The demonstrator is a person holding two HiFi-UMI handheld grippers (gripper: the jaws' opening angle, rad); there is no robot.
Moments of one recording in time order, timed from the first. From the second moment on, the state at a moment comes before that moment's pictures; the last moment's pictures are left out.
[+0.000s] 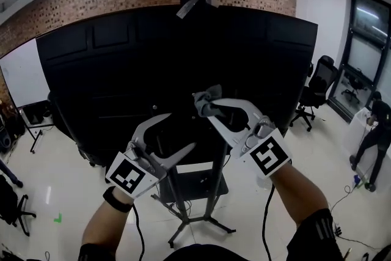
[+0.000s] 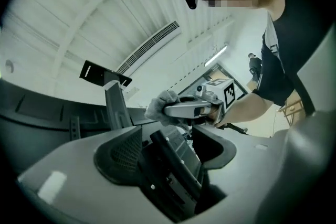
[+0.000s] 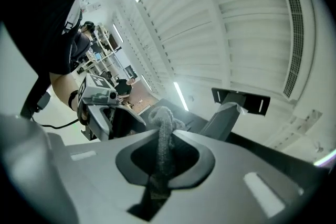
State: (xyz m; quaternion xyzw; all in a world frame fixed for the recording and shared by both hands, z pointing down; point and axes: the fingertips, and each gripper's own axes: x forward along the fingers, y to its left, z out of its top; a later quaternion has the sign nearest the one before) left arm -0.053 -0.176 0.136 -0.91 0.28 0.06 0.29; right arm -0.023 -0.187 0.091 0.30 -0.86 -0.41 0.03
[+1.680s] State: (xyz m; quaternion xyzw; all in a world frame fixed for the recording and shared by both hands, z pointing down) left arm -0.054 -0.272 -0.010 -0.90 0.32 0.07 0.28; right arm -0.056 -0.313 -0.097 0.34 -0.71 -0.60 0.16
